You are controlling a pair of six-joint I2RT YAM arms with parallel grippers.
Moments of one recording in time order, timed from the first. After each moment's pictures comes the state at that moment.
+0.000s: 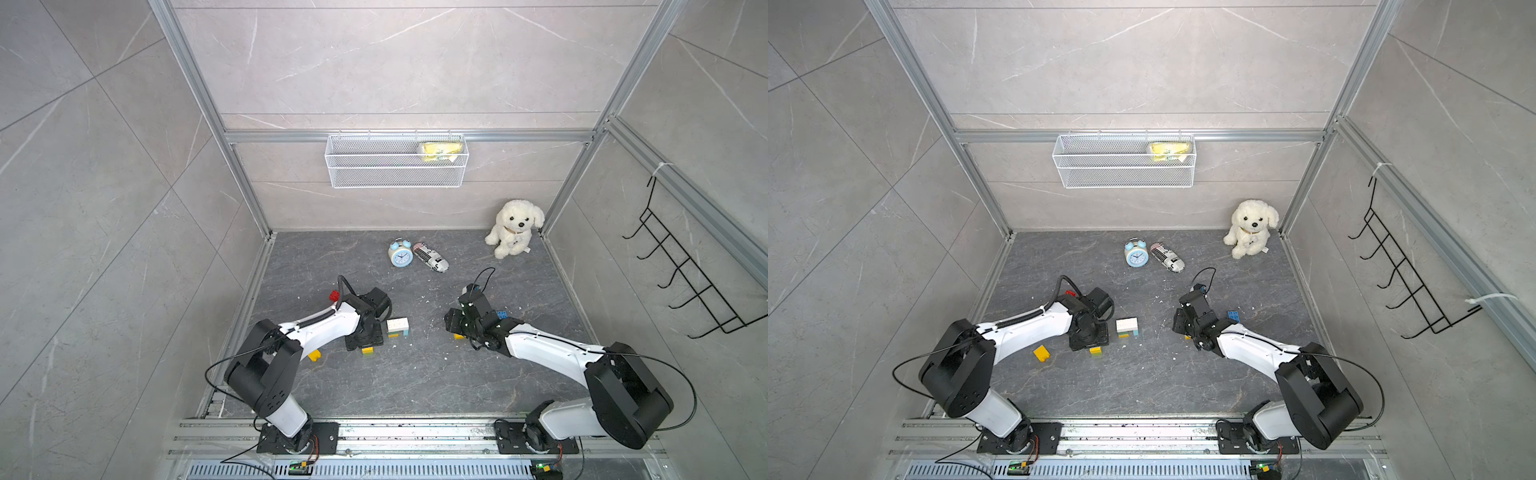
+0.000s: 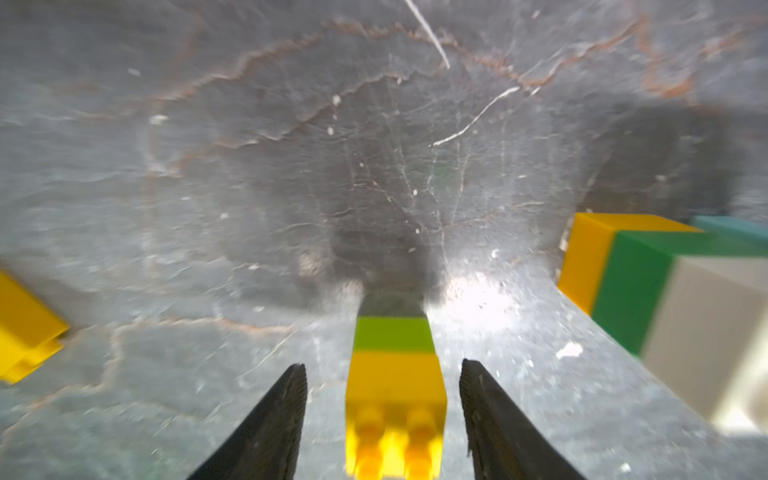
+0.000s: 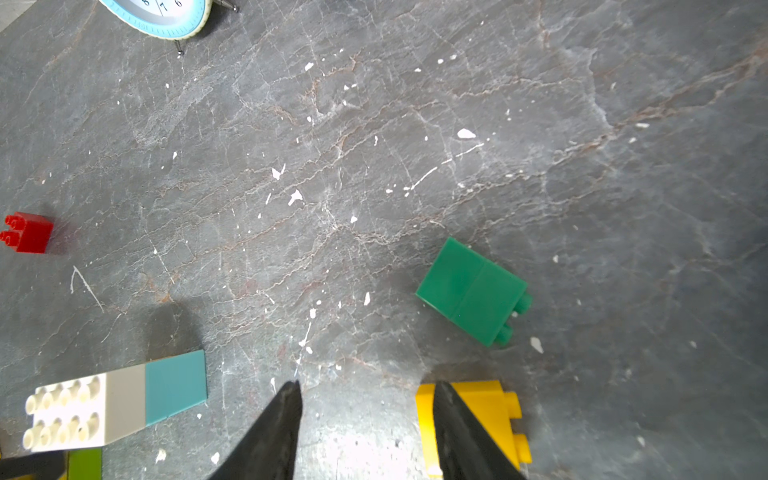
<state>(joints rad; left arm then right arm) -0.68 1.57 1.01 -0.86 -0.11 -0.80 0.57 1.42 0.68 -0.13 0.11 0.69</state>
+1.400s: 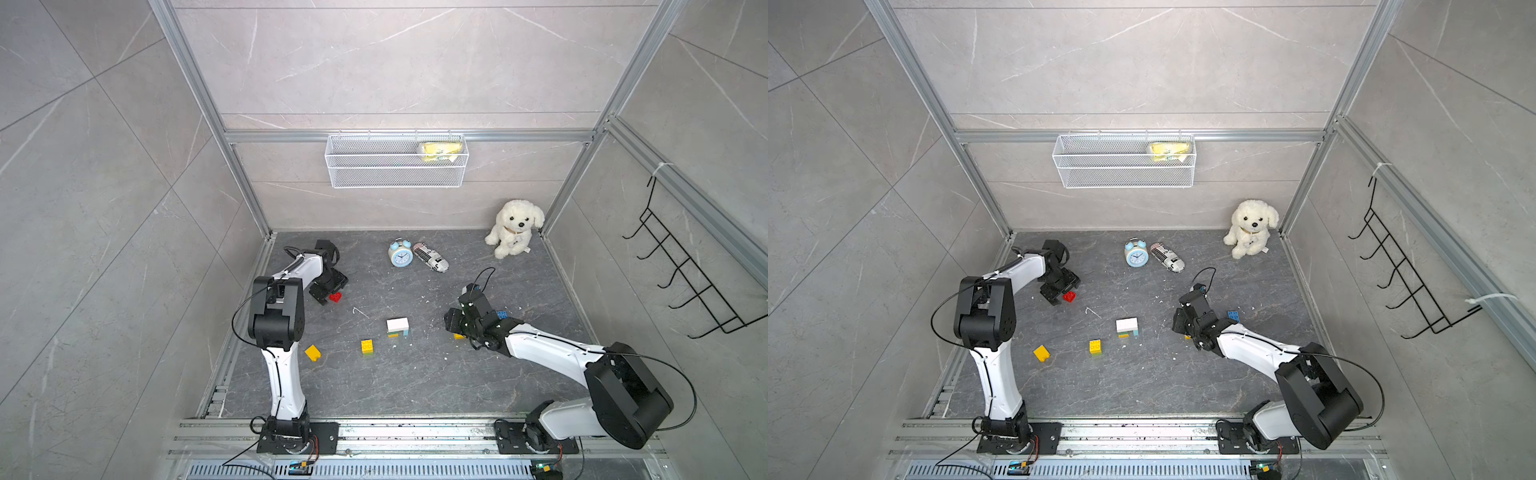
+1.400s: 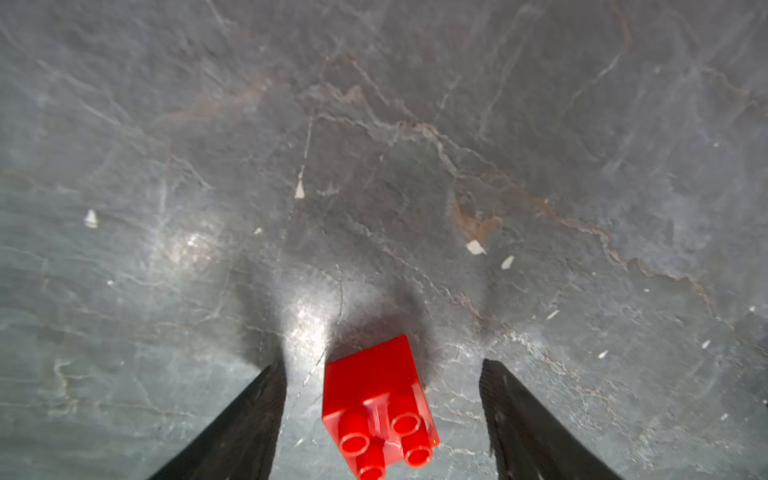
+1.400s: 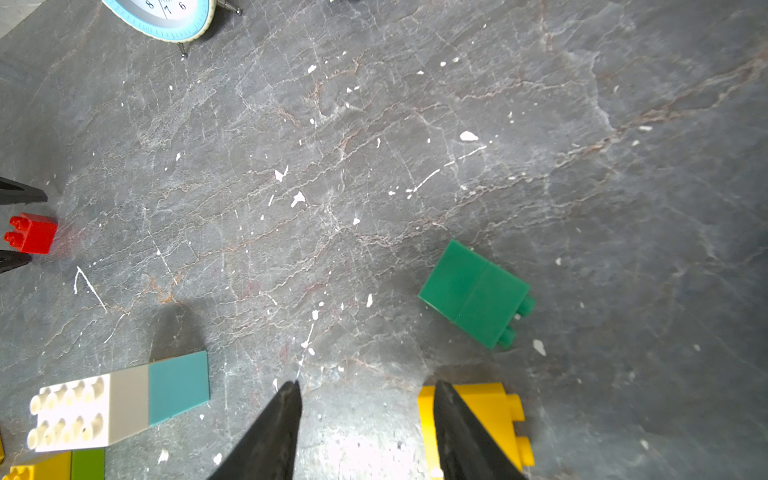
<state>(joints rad) -0.12 2.07 1.52 -0.81 0.04 -0.93 0.57 1.42 0.68 -0.13 0.11 0.68</state>
